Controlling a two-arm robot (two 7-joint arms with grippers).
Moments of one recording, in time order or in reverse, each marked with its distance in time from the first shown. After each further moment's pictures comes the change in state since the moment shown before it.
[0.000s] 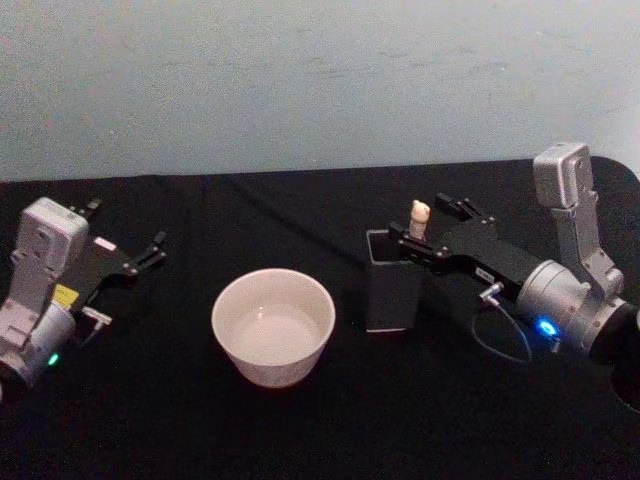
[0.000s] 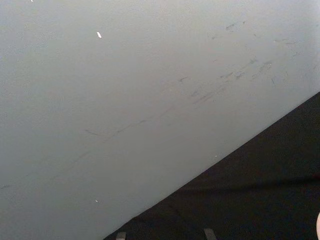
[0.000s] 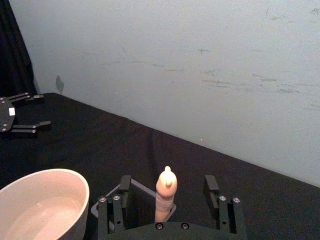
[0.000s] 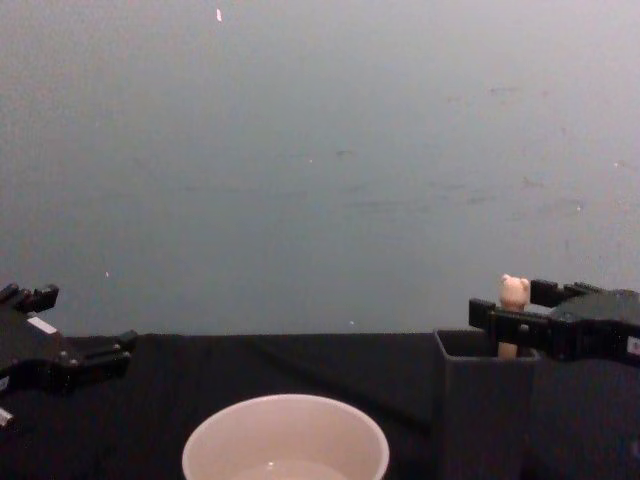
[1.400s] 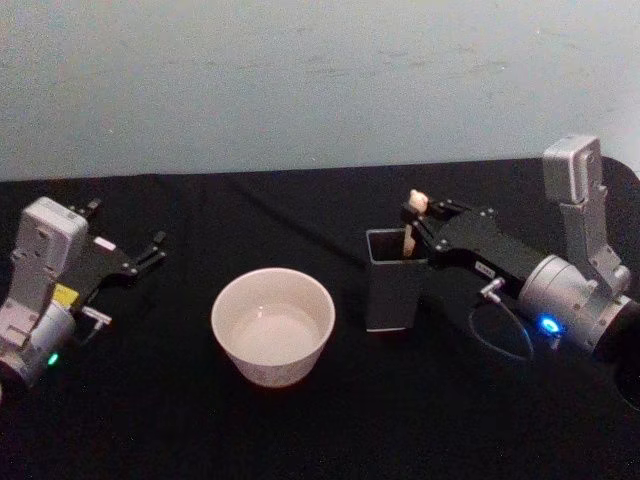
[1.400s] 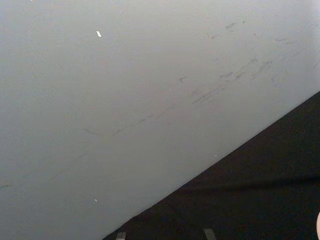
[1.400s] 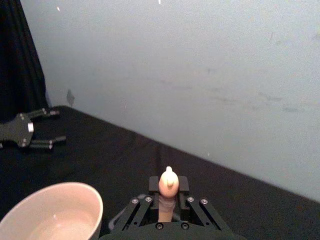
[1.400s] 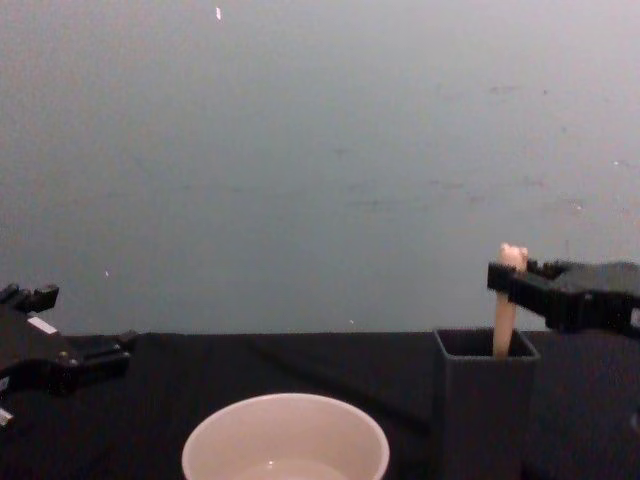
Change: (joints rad) left arm 0.000 0.000 0.000 0.000 0.000 0.000 0.000; right arm -0.031 -0.013 0.039 -0.058 -0.004 -0.003 0.030
